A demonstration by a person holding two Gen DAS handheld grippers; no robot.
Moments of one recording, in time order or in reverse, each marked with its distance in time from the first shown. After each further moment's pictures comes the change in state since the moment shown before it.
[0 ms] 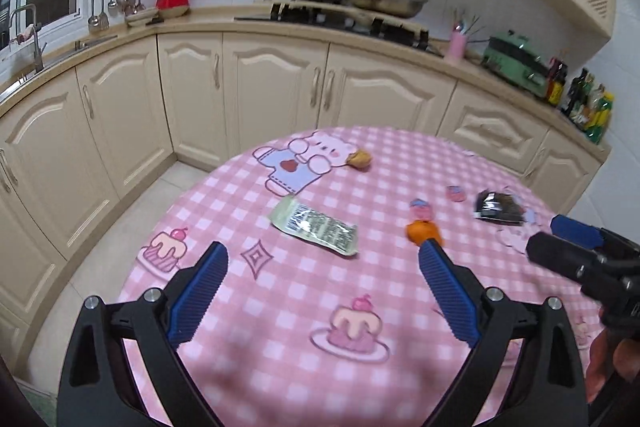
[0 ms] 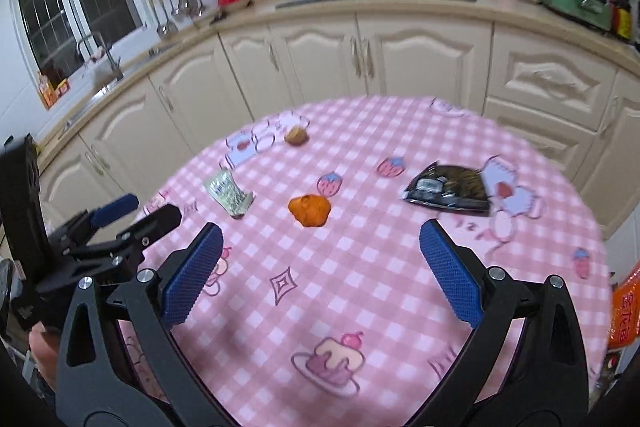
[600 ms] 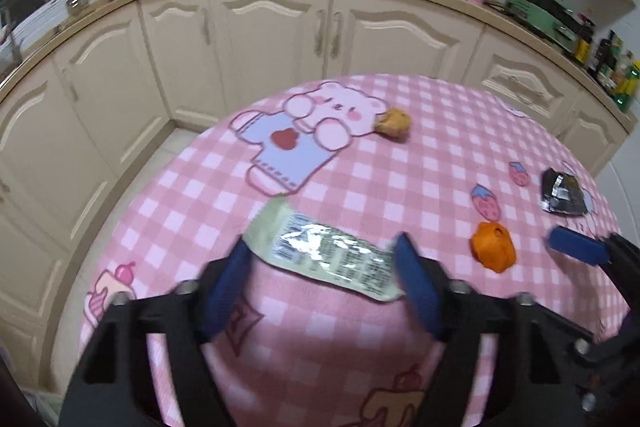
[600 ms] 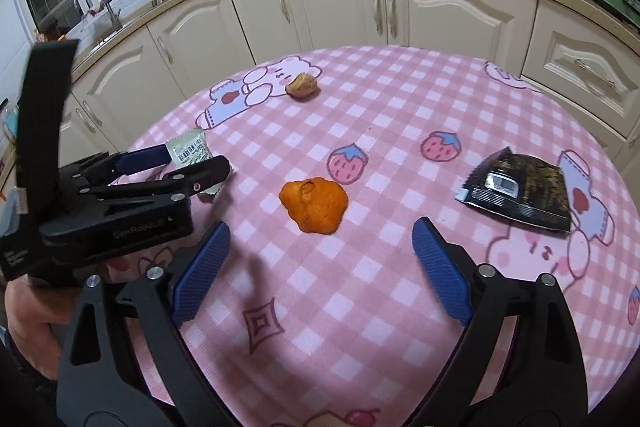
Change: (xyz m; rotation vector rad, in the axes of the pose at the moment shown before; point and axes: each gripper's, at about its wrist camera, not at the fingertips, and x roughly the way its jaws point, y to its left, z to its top) left arm 0.089 -0.002 0.015 0.059 0.181 0.013; right arm 0.084 0.007 -0.001 -0.081 0.145 0.015
